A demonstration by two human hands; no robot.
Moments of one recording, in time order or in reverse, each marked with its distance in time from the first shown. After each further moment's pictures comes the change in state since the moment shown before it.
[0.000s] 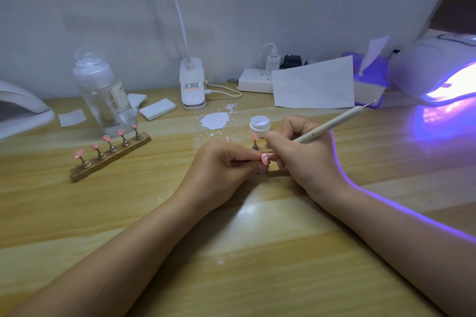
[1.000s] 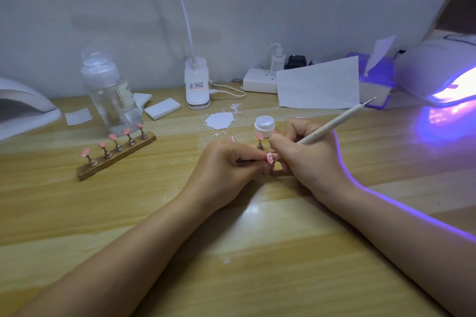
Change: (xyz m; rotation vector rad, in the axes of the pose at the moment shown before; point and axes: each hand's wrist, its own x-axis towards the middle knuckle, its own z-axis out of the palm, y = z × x) left_hand 0.001 0.000 0.001 0.012 0.008 0.034; right_hand 0.001 0.003 0.000 -0.071 0.023 -0.003
